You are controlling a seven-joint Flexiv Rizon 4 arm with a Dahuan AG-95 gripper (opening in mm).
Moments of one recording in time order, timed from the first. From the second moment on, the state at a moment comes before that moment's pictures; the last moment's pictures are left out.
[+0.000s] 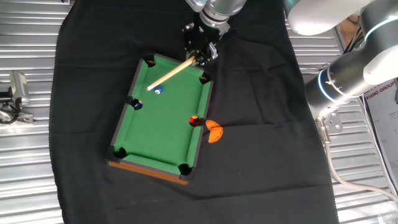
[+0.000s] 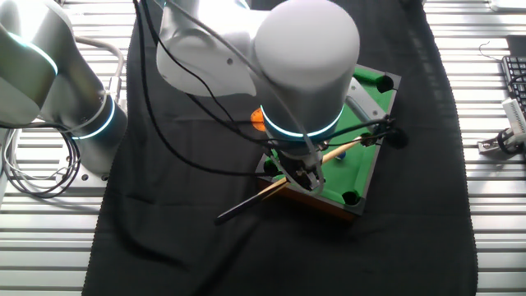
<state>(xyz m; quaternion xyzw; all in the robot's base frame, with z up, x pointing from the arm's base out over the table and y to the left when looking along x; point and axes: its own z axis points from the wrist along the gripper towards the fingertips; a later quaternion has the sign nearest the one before) 0.422 -0.120 0.112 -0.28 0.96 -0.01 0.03</state>
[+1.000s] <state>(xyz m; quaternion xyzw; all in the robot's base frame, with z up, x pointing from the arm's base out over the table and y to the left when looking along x) 0.444 -0.121 0.111 -0.29 0.96 0.00 0.02</state>
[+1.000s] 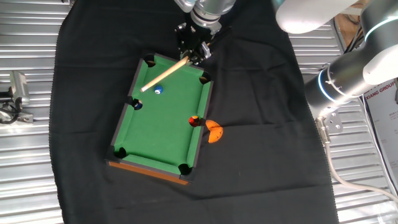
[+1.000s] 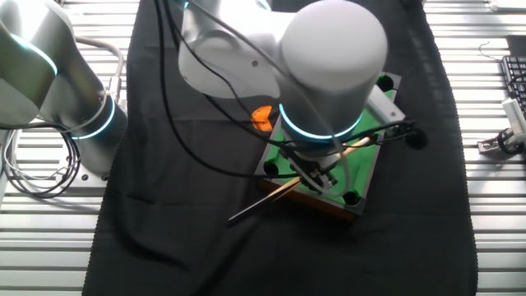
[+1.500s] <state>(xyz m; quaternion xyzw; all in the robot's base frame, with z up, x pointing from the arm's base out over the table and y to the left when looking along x) 0.448 -0.124 0.108 -0.33 0.94 0.00 0.02</state>
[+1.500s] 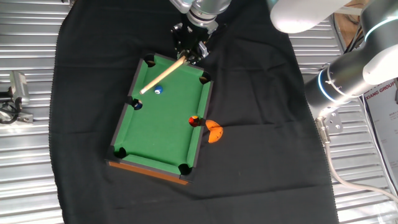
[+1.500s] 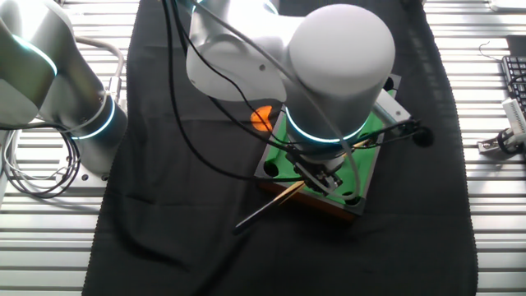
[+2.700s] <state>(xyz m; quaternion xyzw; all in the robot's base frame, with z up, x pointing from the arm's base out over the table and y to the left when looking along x) 0.448 -0.124 0.108 -0.38 0.93 -0.01 0.01</state>
